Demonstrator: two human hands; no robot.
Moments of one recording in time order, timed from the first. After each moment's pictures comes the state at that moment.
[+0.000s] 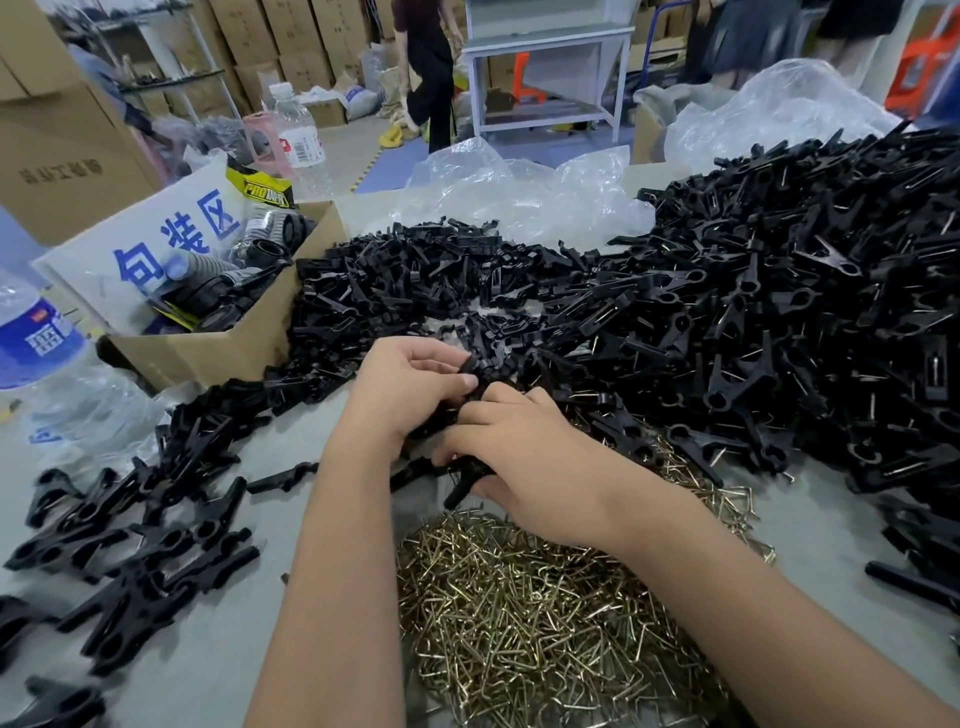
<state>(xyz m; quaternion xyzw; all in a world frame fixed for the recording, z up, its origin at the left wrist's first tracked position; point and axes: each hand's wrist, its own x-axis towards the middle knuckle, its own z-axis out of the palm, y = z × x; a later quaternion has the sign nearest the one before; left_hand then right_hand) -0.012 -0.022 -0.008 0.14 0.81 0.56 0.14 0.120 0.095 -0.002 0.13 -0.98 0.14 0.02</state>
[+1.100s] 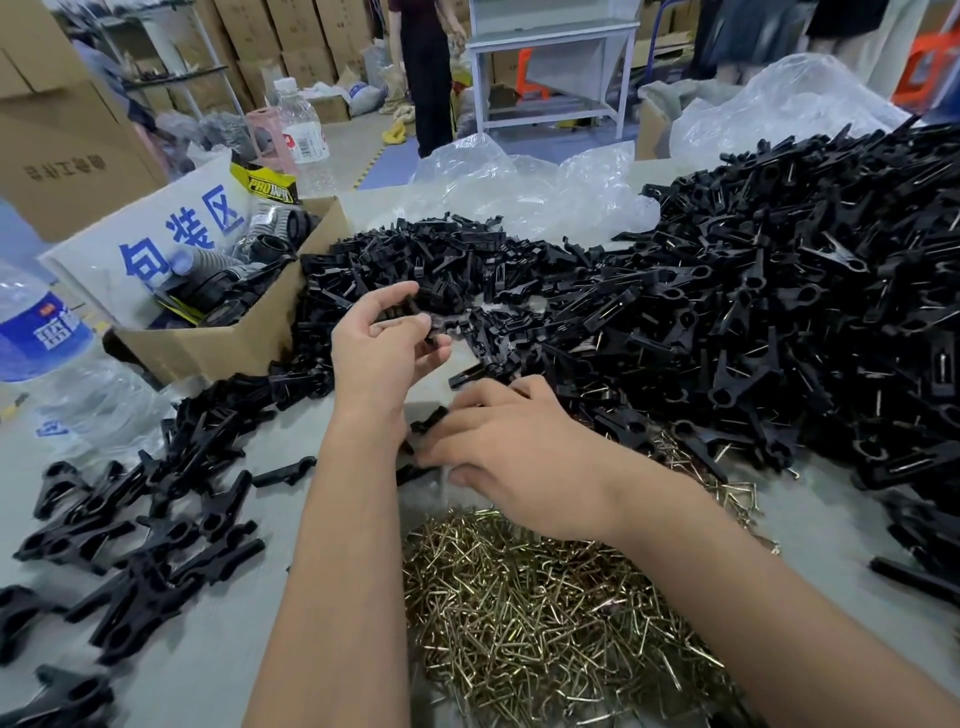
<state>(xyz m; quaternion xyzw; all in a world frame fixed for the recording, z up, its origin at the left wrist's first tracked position) -0.018 -0.019 -0.002 0.06 0.63 0.77 0.05 0.115 0.090 -0.002 0.16 -0.97 0.15 0.02</state>
